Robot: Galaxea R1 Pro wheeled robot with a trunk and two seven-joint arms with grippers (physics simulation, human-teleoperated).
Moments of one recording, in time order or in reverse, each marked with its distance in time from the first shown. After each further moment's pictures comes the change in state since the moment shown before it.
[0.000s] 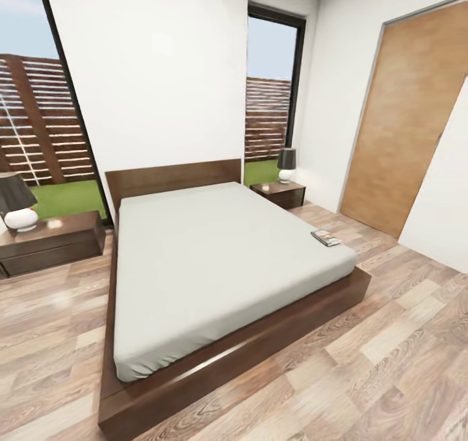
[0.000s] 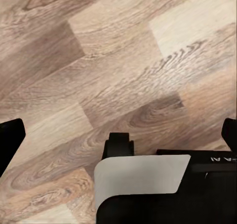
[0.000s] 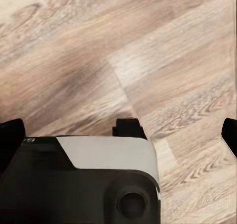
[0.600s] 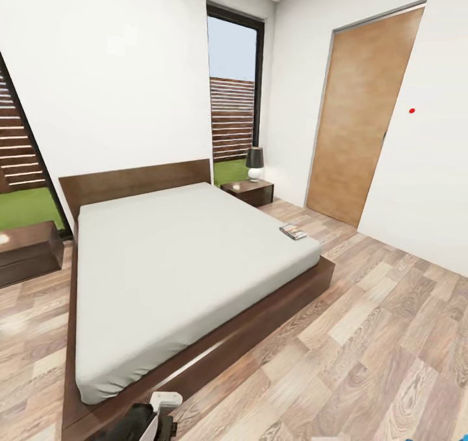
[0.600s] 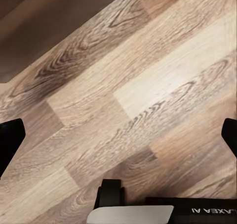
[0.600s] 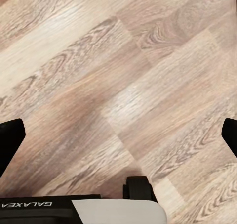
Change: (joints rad) left arm -0.131 -0.048 0.008 -0.038 -0.006 0.029 0.041; right arm -0.066 0.010 0.014 -0.083 -0.015 -0.045 0.013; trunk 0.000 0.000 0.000
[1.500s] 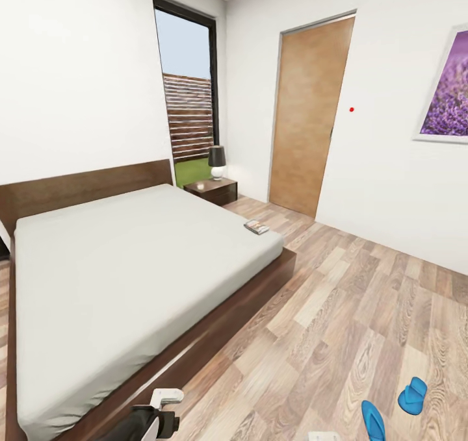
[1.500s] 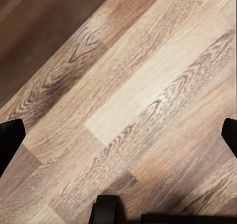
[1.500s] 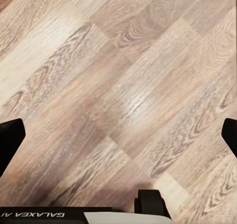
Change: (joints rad) left arm 0.002 -0.005 0.006 0.006 0.004 -0.071 0.000; right arm 0.000 0.003 0.003 -0.008 -0.001 -0.042 0.045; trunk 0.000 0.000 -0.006
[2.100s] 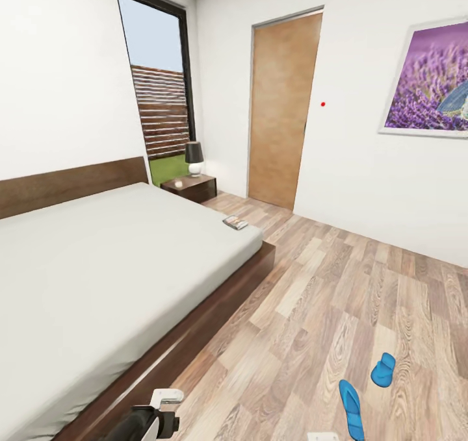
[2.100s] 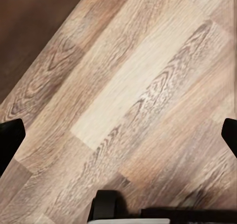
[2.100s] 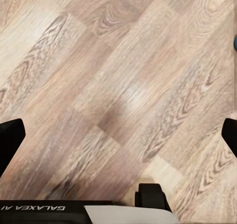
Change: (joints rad) left arm 0.000 0.000 0.000 0.000 0.001 0.000 0.000; right arm 0.000 0.001 0.001 0.003 0.000 0.000 0.001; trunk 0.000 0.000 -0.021
